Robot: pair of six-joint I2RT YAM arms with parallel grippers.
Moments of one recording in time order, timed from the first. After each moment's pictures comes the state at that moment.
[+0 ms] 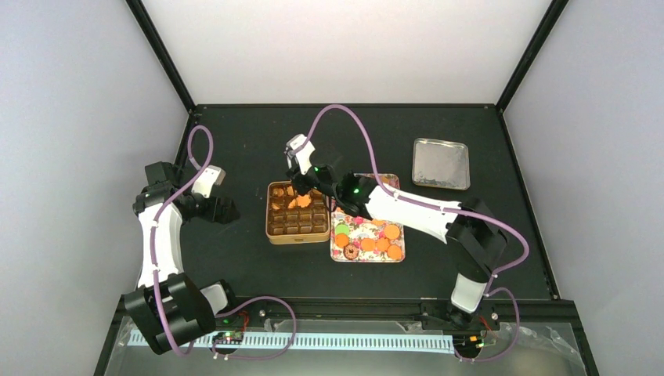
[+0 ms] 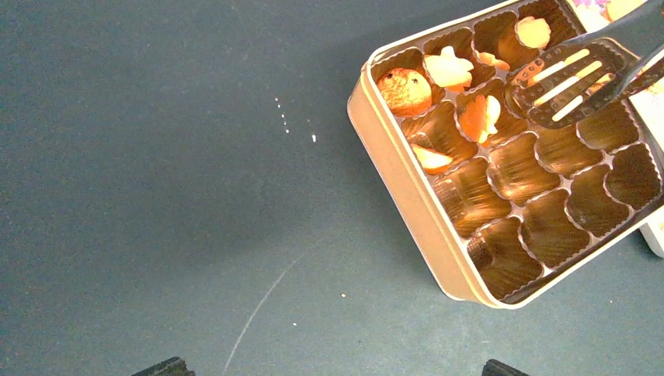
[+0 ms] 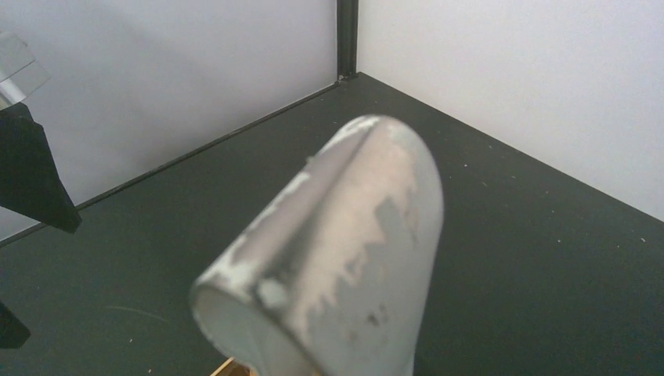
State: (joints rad) left arm 0.43 1.12 0.90 -0.94 0.59 0.62; right arm 0.96 1.76 1.32 0.11 0.11 0.08
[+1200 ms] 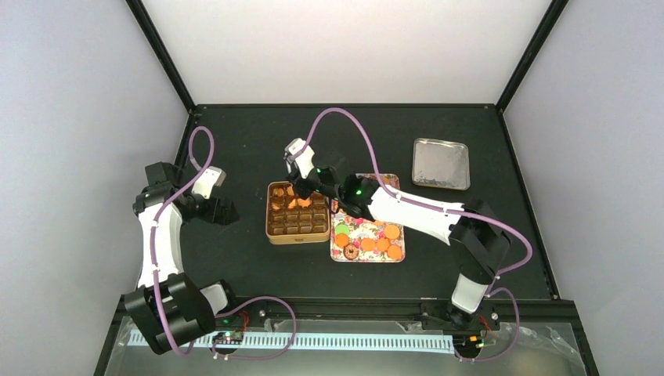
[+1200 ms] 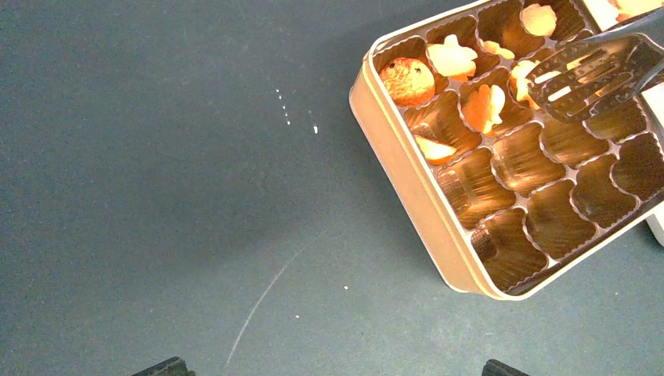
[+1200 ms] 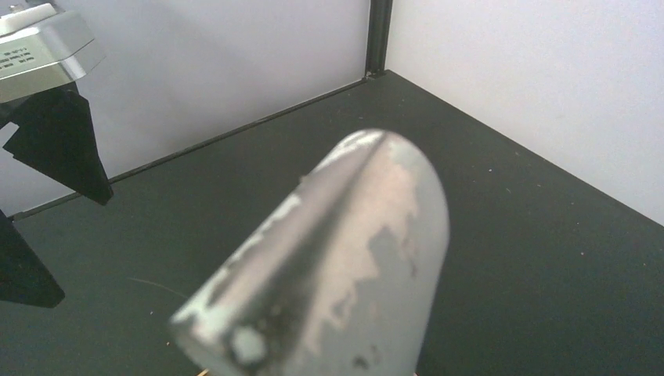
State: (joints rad) left arm 0.43 1.12 0.90 -0.95 0.58 0.64; right arm 0.96 1.75 1.30 0.11 0.04 0.03
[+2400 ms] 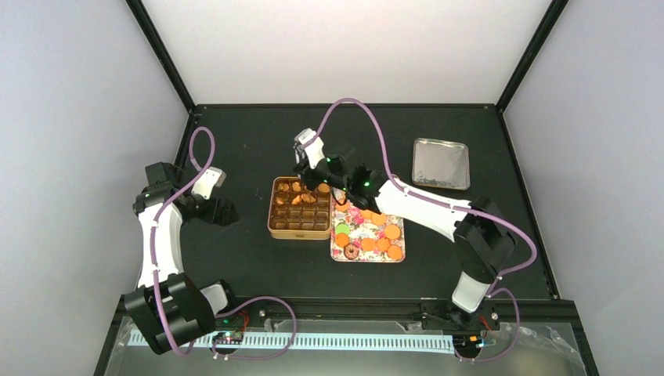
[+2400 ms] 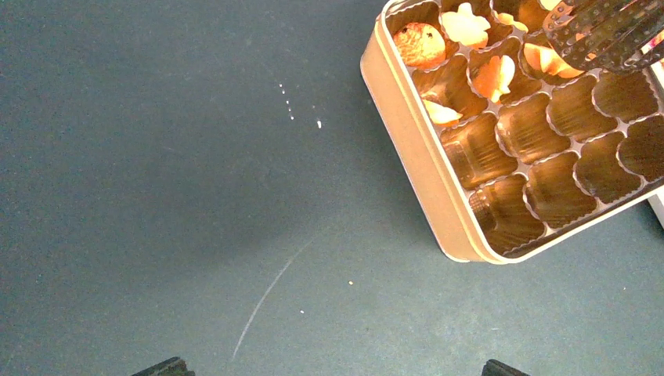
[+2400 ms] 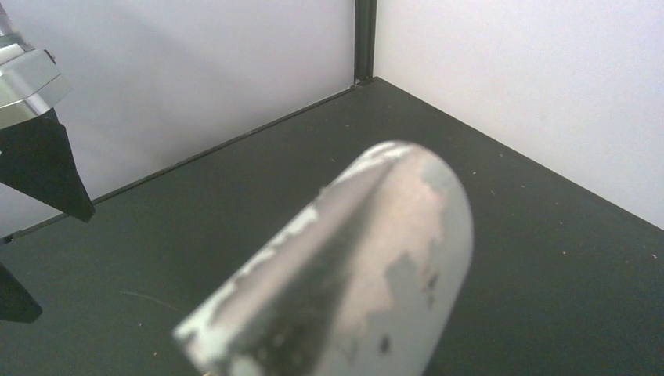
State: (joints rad) left arm 0.43 1.12 0.90 -0.95 0.56 0.65; right arm 0.90 1.74 1.32 0.10 -0.03 0.04
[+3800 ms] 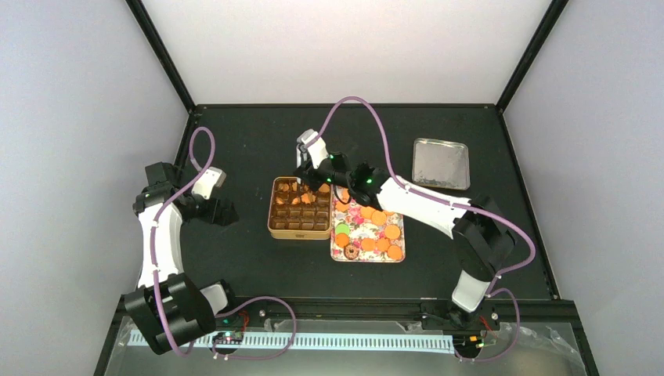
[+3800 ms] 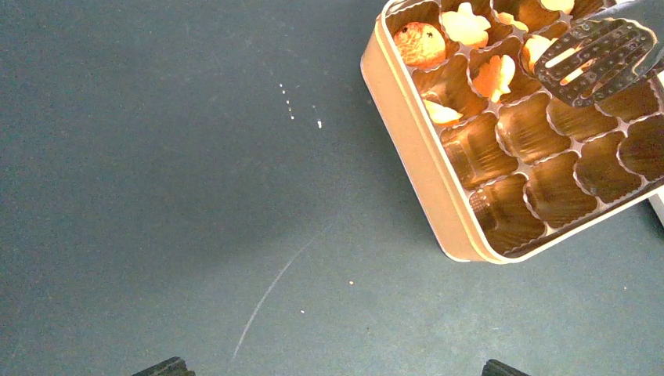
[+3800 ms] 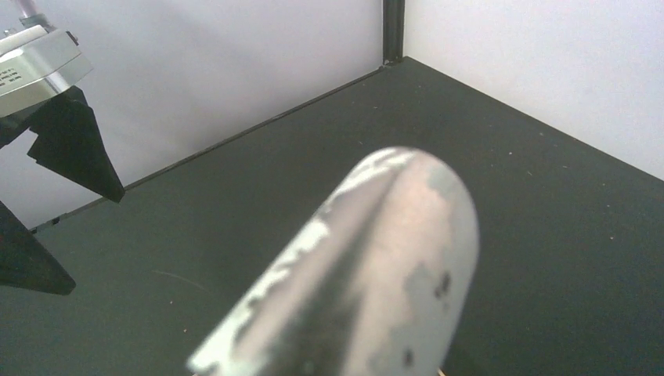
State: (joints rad) left arm 0.43 1.12 0.90 -0.95 0.56 0.65; right arm 0.86 1.74 1.30 0.09 -0.15 0.07
